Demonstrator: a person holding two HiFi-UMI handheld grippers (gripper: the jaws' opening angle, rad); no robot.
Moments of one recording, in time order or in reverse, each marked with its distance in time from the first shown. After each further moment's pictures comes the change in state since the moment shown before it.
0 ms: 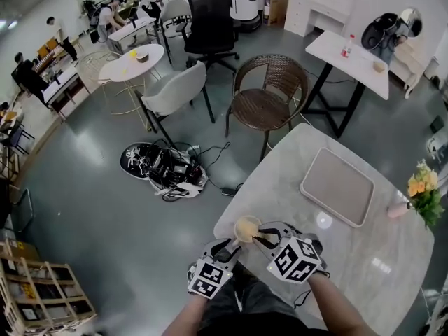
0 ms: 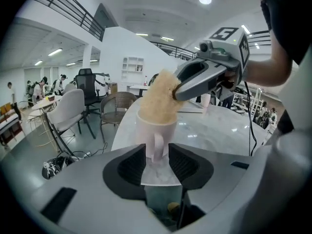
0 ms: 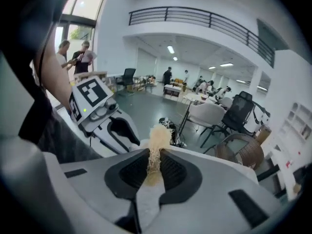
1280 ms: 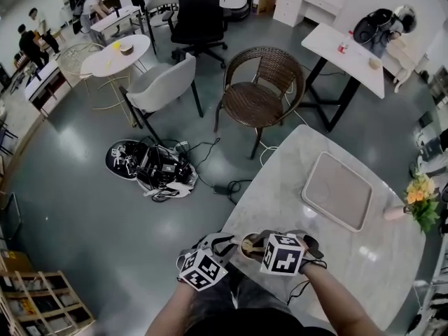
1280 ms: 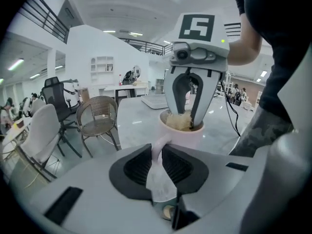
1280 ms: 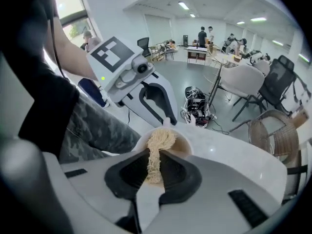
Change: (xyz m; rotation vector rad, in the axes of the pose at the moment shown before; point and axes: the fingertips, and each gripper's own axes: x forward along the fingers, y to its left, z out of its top) left arm 0.026 0.044 0.019 0.281 0.056 -0.244; right arm 0.054 0.022 -0.025 0.022 0.373 0.404
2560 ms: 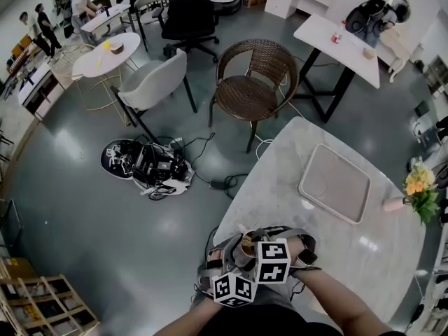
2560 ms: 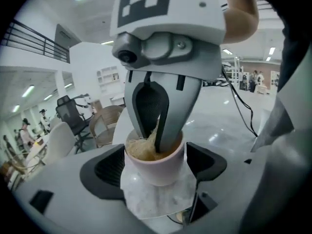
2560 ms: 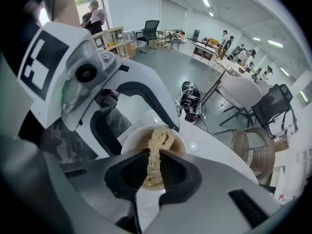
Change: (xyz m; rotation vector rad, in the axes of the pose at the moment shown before) left arm 0.024 -0.052 0.030 0.093 0.007 0.230; right arm 0.010 -0.010 -0.014 -0.170 0.172 -0.186
